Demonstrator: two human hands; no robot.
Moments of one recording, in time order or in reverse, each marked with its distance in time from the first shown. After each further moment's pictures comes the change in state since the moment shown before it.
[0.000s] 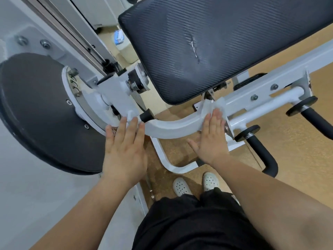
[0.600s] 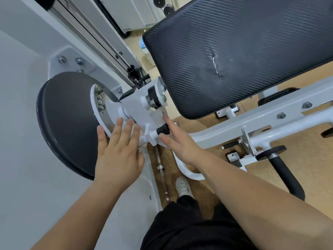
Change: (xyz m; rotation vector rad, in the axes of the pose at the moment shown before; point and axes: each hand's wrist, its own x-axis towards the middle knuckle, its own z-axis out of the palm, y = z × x) left_hand 0.014 -0.039 -0.043 0.163 -0.057 -0.124; right_hand 0.039 -0.112 -0.083 1.216 -0.426 -0.336
